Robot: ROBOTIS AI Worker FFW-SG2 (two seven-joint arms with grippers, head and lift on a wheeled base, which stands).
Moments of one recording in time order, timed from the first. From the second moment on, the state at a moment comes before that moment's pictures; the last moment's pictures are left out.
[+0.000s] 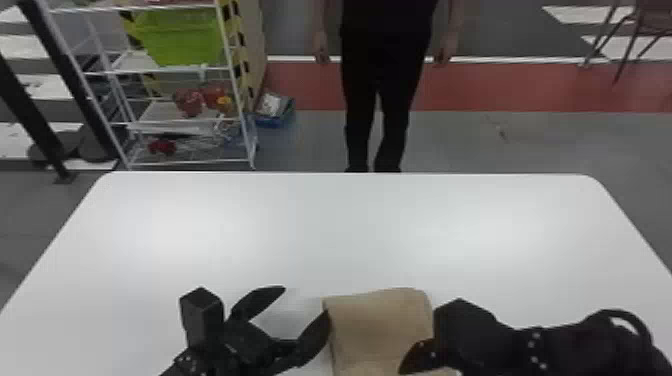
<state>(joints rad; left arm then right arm) 0.42 0.00 -0.01 -1.88 0.03 0.25 -0.58 0.24 -0.49 0.44 -2.42 0.71 0.87 1.36</state>
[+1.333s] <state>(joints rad) 0.41 0.00 -0.02 -1.89 -0.04 0.26 -0.73 0.23 -0.39 0.40 -2.31 0.62 0.94 1.36</state>
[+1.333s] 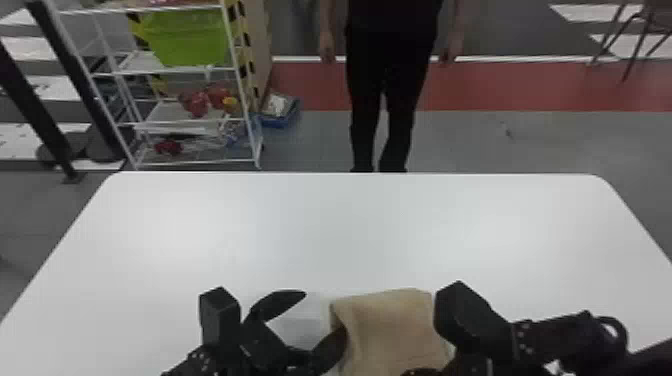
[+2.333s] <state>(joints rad) 0.41 0.00 0.00 -2.09 -0.20 0.31 -0.79 0.23 -0.36 0.42 -2.29 0.64 0.95 1.36</state>
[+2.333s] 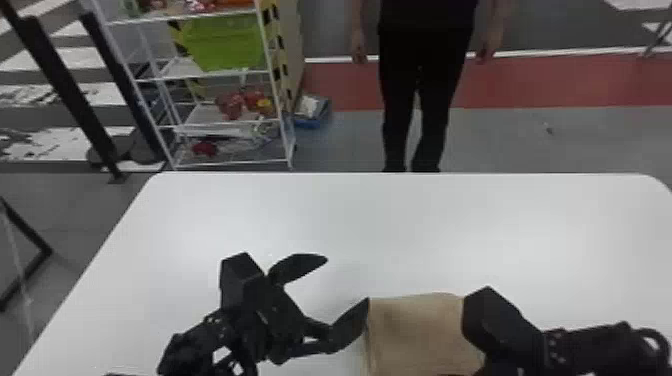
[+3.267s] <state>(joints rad) 0.33 0.00 -0.15 -1.90 -0.46 0.23 -0.64 0.23 -0.36 0.41 -2.29 0.65 0.95 1.36</state>
